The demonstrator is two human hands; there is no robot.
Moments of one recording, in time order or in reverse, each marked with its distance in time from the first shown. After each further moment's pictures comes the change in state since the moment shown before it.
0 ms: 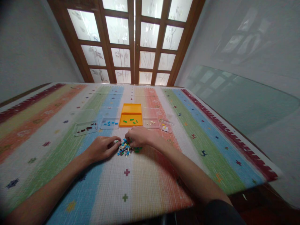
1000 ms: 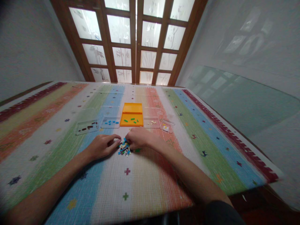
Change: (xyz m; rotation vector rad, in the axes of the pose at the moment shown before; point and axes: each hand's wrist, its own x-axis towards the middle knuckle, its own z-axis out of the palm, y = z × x) left_hand 0.001 -0.002 -0.003 -0.012 -0.006 -0.018; right_hand -0.002 -0.012 -0.003 -0.026 -0.046 0.015
